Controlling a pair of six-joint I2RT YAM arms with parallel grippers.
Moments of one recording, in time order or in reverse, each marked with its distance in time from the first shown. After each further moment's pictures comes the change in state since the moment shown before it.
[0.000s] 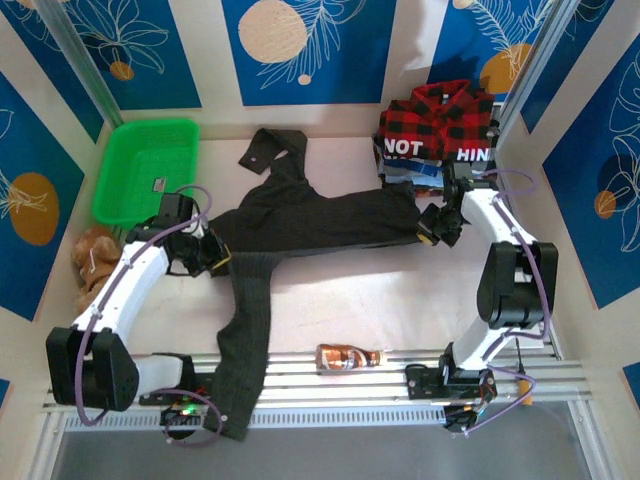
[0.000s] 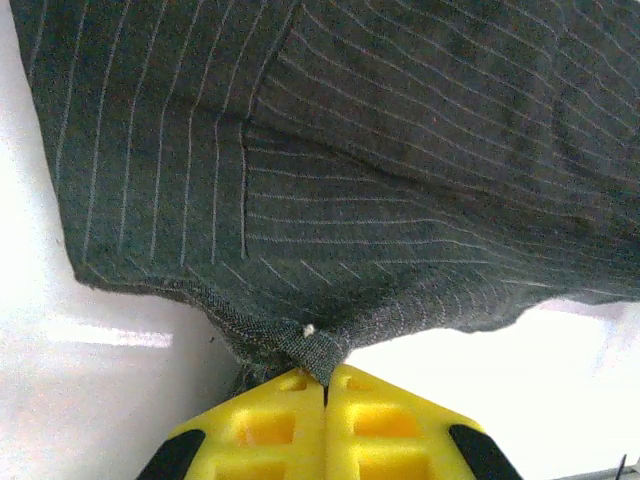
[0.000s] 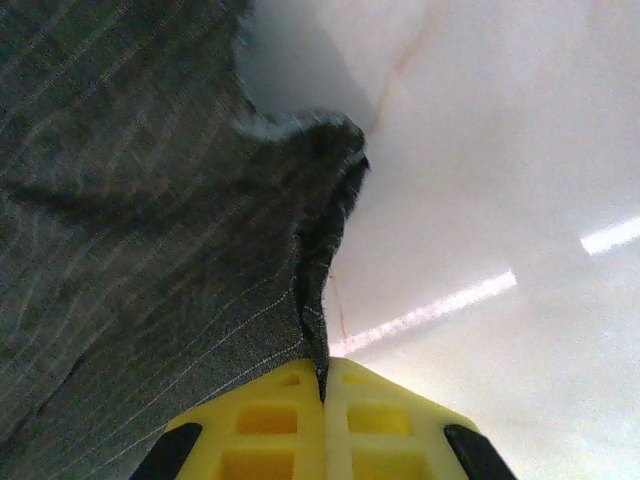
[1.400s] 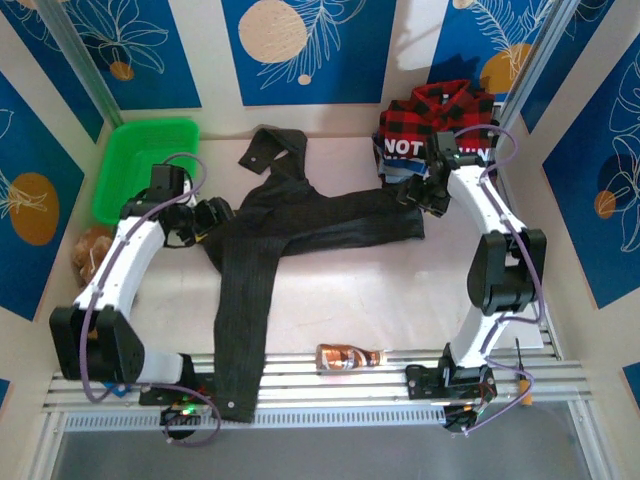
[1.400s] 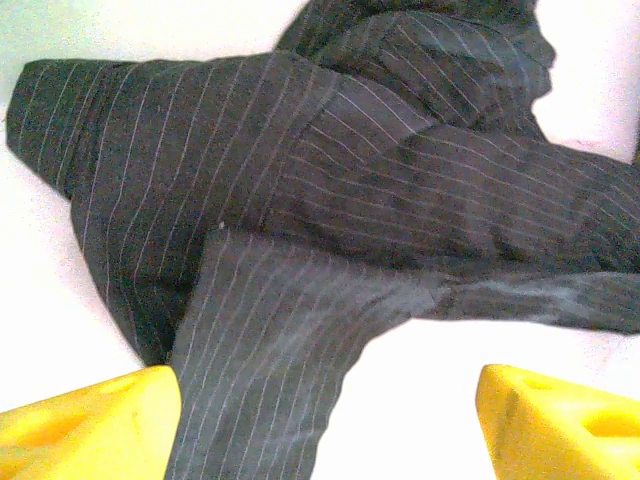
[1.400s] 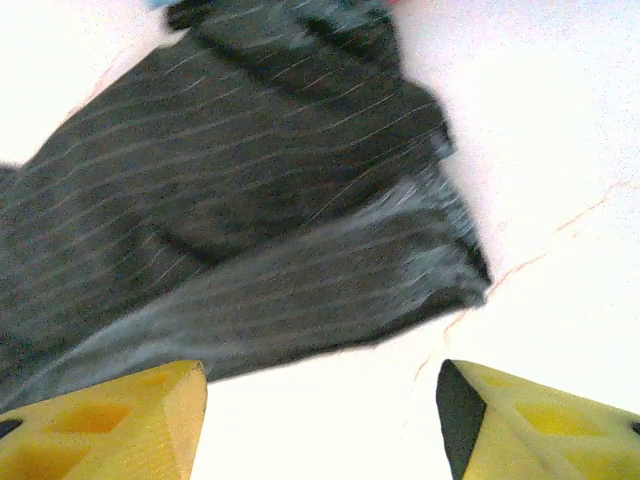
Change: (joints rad) left arm 0.018 0.084 0.200 0.025 -0.080 0.069; right arm 0.140 0.065 0.240 0.003 0.116 -0.193
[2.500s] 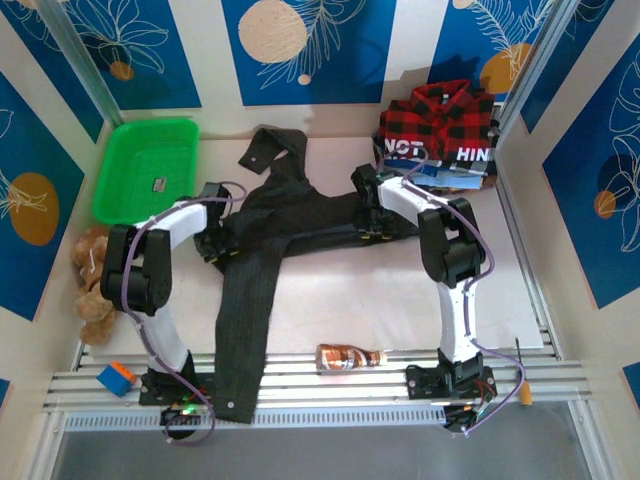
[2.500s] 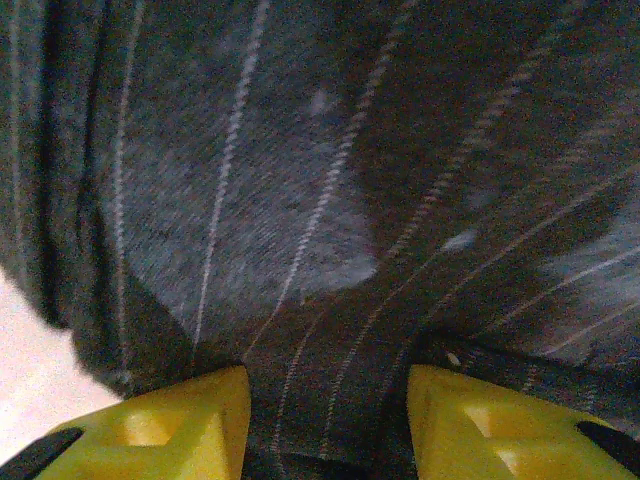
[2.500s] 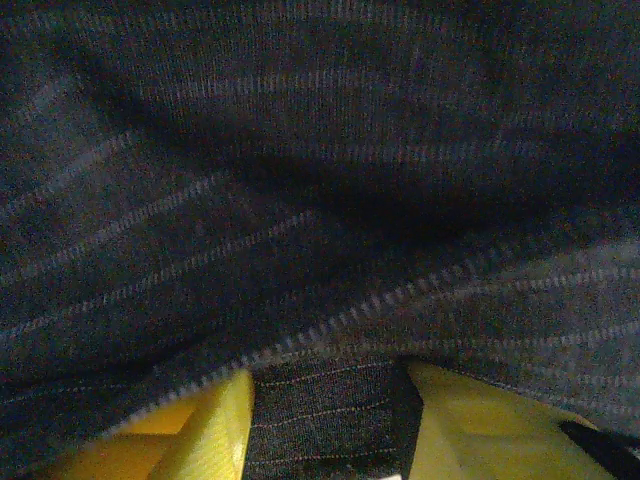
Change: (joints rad) left arm -0.086 0.488 -0.026 0.078 -0.295 0.025; right arm 0.285 0.353 0.035 0.018 0.222 0.040
